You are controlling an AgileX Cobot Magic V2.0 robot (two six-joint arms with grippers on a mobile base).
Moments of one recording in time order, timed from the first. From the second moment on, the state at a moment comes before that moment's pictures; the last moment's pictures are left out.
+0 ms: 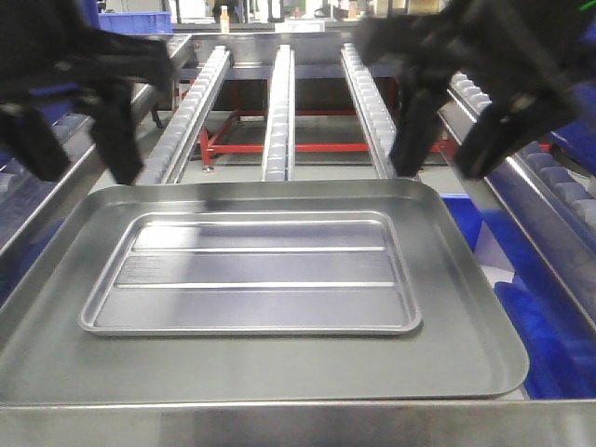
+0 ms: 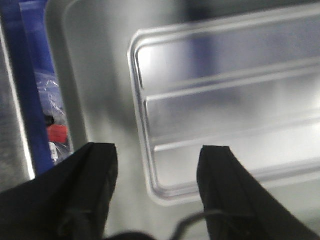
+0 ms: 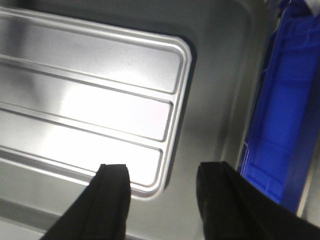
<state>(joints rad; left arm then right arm) -0.64 1.50 -1.12 0.18 0.80 -0.51 0.55 1.48 -1.07 -0.04 0.70 0.45</state>
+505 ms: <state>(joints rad) -0.62 1.67 -1.16 0.21 0.77 -0.58 0.55 1.70 -1.20 -0.08 0.75 0.47</state>
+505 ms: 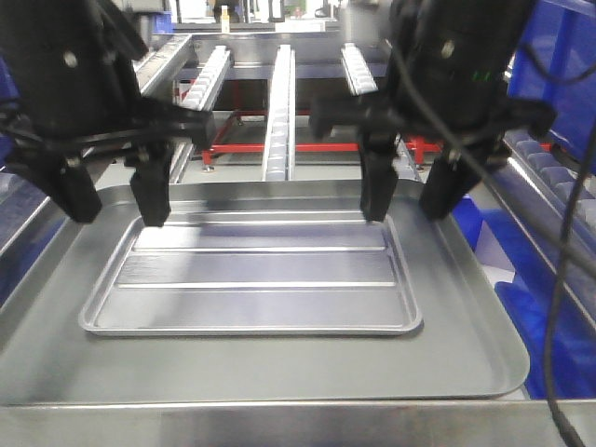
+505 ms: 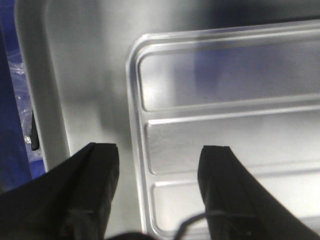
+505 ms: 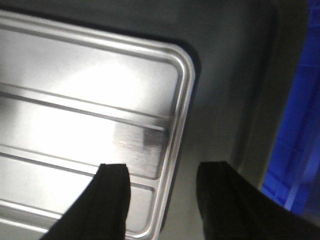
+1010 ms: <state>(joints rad) -0.60 1.75 -1.16 0.19 0.74 -0.58 0.53 1.79 -1.20 -0.09 0.71 0.47</state>
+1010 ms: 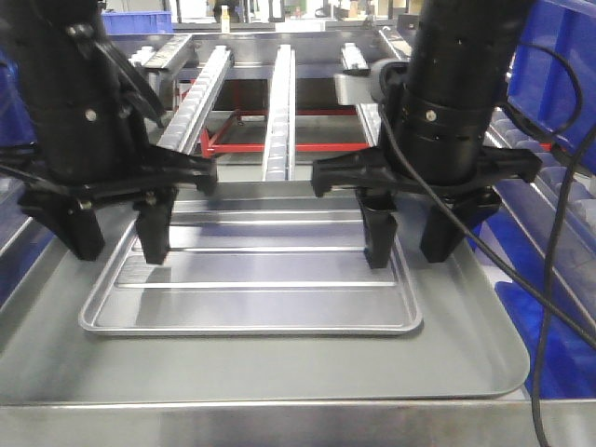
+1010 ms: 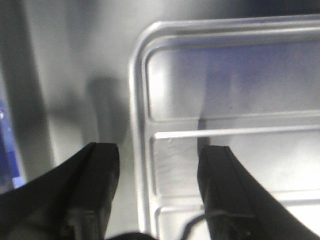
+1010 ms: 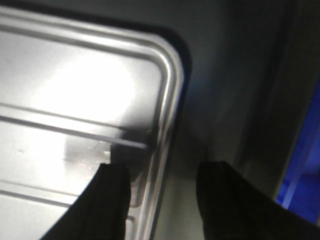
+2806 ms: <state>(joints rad) -0.58 1.79 -1.18 0.15 0.74 -0.61 0.53 1.82 -1.20 -0.09 0.69 0.47</state>
